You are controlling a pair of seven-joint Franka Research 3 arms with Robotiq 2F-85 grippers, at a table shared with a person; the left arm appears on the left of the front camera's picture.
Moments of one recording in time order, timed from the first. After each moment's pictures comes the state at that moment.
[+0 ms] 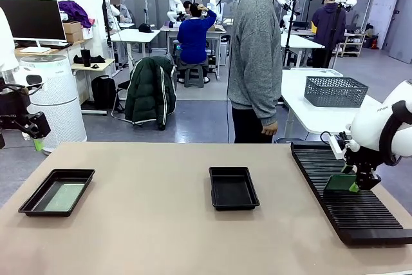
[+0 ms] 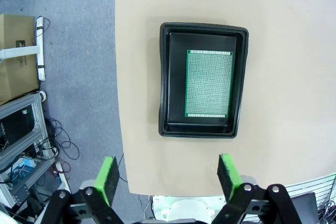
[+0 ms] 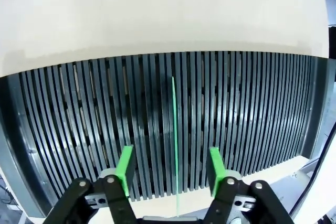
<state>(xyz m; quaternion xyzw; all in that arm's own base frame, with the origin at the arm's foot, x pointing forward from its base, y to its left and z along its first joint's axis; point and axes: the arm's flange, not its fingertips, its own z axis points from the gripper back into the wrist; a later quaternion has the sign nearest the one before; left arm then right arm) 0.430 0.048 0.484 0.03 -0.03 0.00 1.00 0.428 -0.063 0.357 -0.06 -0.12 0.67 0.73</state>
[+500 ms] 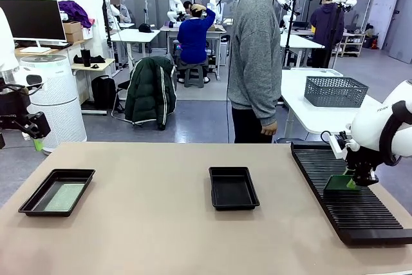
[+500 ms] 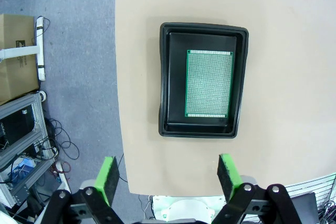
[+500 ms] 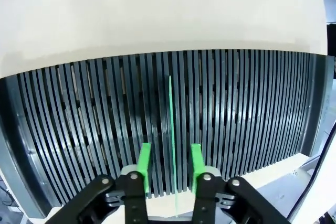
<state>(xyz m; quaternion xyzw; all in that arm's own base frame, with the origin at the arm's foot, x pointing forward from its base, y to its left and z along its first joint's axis) 0.430 0.048 0.484 0.03 -0.03 0.00 1.00 0.429 -0.064 0.358 -0.07 -0.12 0.67 0.73</state>
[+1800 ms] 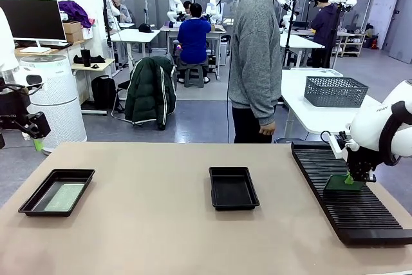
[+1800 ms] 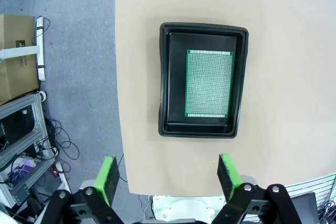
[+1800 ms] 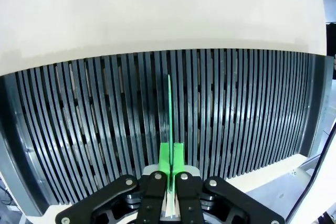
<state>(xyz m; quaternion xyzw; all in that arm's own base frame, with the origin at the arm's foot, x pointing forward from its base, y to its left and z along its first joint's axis) 0.430 0.048 0.484 0.03 -0.03 0.00 1.00 0.430 -0.063 0.358 -0.07 -0.12 0.67 0.73</state>
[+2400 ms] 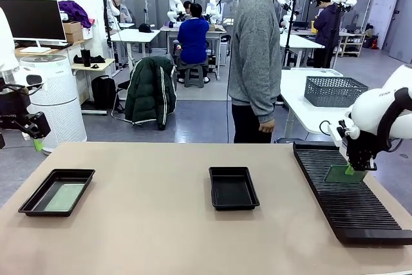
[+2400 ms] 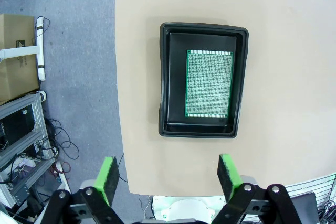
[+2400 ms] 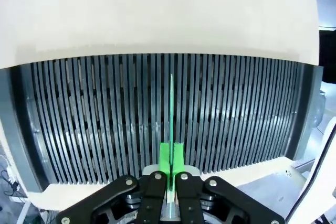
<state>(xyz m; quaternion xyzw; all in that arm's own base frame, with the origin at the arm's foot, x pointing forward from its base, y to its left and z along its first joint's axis) 0.430 0.048 0.484 0.03 -0.03 0.00 1.00 0.446 -0.059 0.398 -0.06 -0.10 0.68 0.72</state>
